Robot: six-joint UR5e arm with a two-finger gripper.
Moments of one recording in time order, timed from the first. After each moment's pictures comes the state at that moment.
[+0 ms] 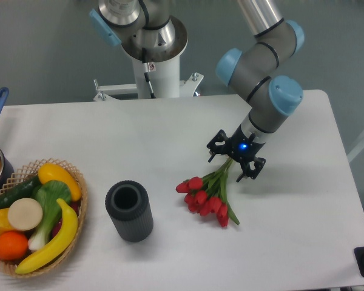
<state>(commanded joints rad) 2.77 -1.97 -1.85 -1.02 1.19 1.34</state>
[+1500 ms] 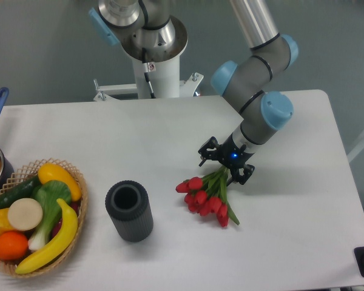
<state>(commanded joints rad) 2.74 -2.01 -1.87 -1.01 1.19 1.32</state>
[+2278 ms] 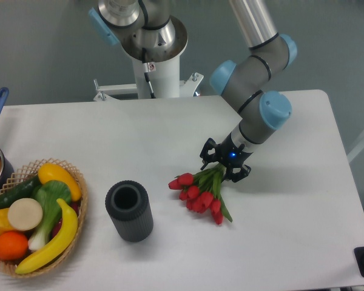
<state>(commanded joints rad) 2.74 -2.01 -1.88 -1.01 1.19 1.32</state>
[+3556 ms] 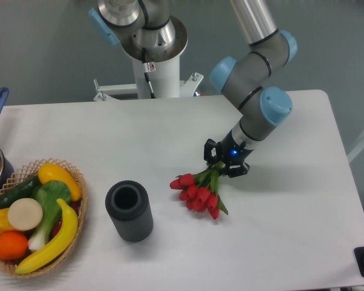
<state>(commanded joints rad) 2.75 -1.98 -1.88 -1.01 1.19 1.28</state>
